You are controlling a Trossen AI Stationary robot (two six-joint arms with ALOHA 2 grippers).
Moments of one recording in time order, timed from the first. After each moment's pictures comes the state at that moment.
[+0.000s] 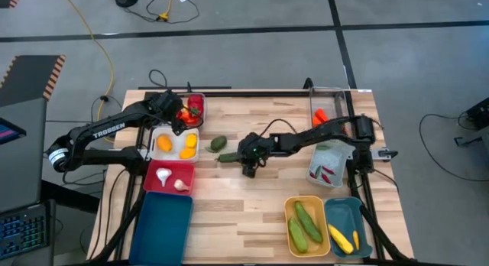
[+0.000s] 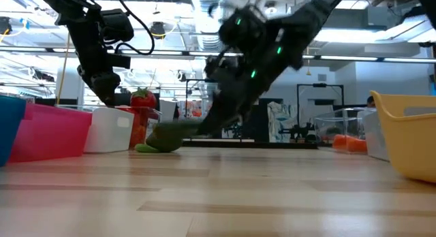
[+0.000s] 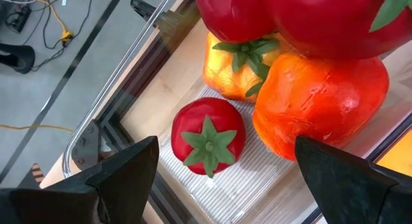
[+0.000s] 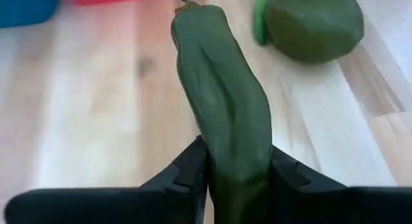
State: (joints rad) left arm 0.72 1.06 0.72 -0.72 -0.37 0.11; right arm -0.05 1.92 1.14 0.03 0.00 0.15
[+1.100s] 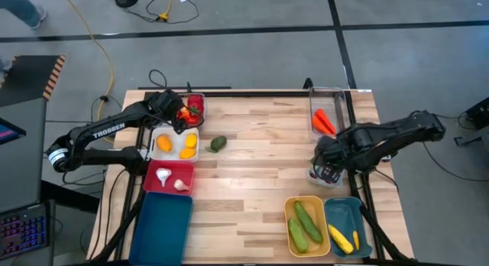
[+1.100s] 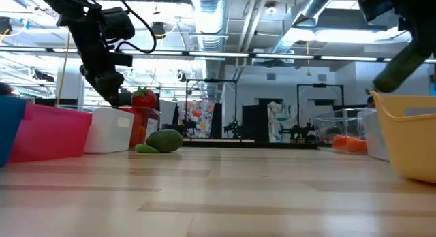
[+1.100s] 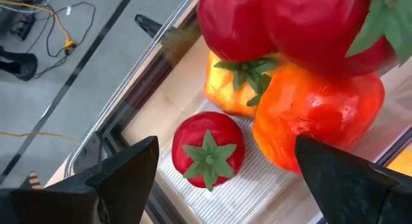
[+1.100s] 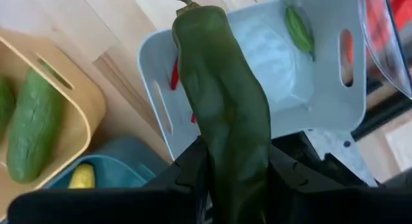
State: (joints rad) left arm 0.72 1.06 0.72 -0.68 -0.37 0.11; right arm 0.24 1.15 1.14 -1.57 0.05 0.86
